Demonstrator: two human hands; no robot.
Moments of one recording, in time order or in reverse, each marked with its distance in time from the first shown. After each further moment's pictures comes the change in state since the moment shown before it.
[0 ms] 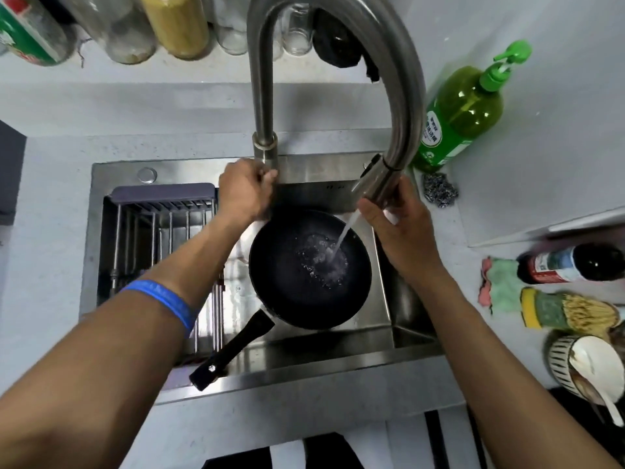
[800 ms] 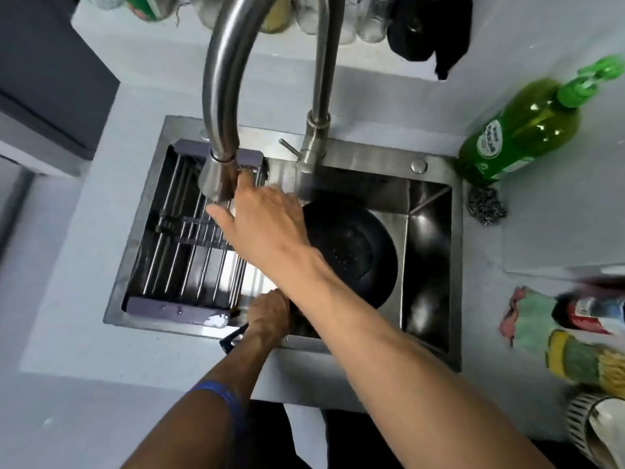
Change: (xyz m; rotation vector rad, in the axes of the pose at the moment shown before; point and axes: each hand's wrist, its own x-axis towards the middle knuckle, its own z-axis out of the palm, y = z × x) left_hand -0.234 -0.063 0.088 0.592 -0.595 -0.272; right_hand -0.045 -0.118 0.138 -0.518 -0.445 -0.384
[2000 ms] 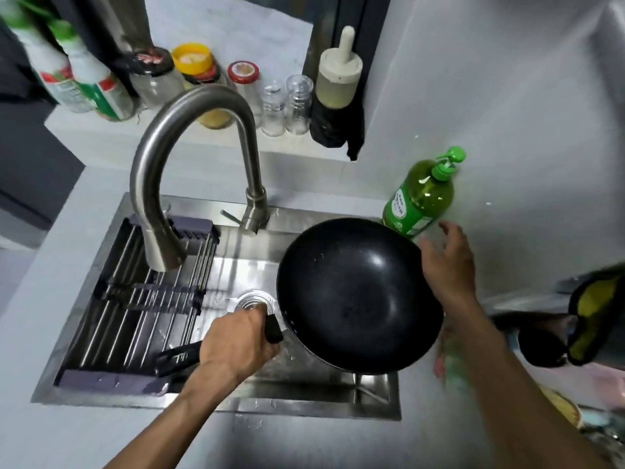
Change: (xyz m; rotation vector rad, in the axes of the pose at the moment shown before) left_hand -0.060 0.066 -0.129 0.036 0.460 0.183; right_hand -0.083 0.287 -0.155 0.229 0.522 0.669
